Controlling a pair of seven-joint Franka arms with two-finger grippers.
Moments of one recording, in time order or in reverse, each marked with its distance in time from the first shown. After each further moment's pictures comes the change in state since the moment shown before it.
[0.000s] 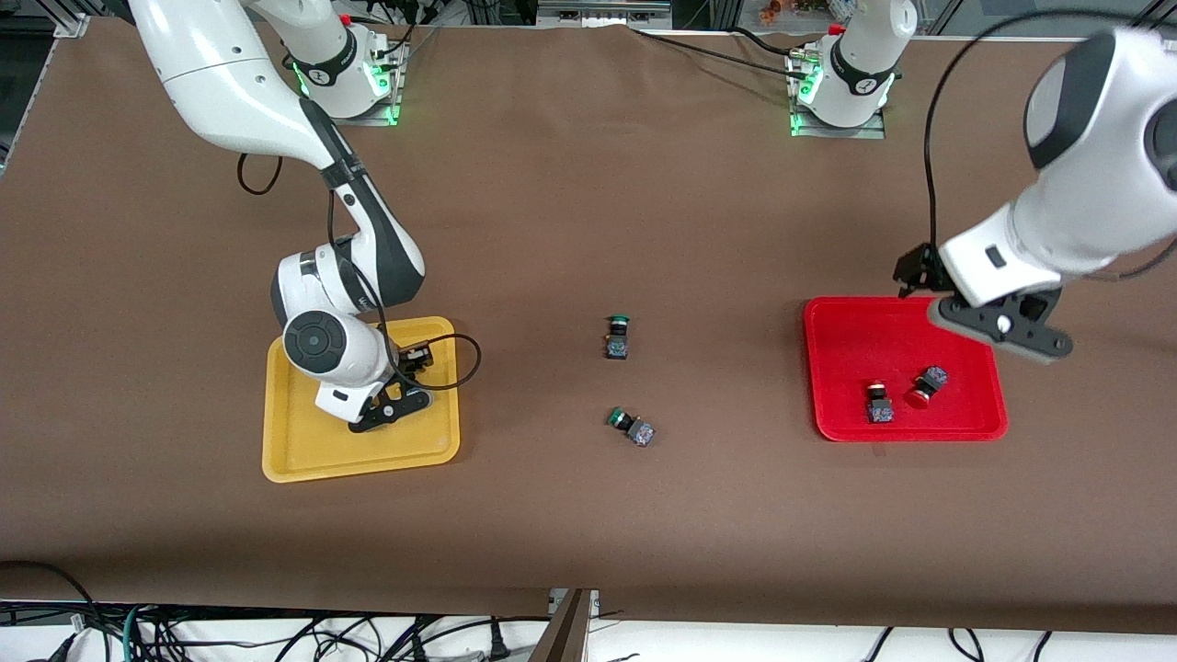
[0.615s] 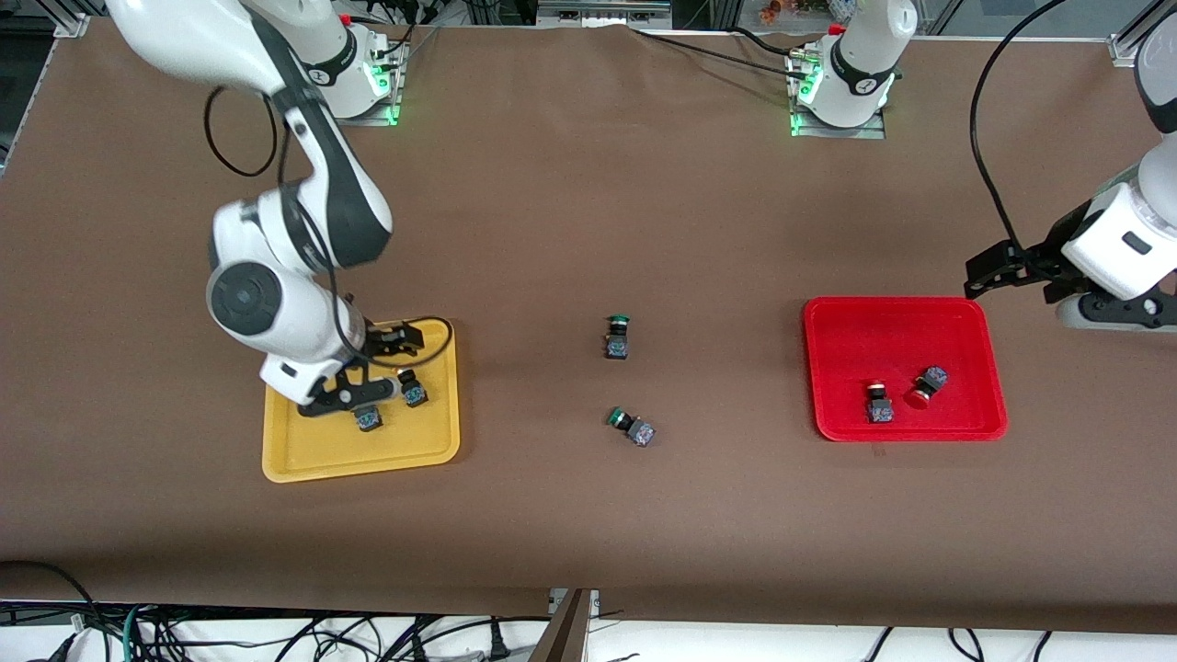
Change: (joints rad) left arm -0.115 -0.067 0.290 -0.020 -0.118 0.028 -0.163; right arm -0.003 -0.256 0.003 0.041 0.047 -0.231 0.118
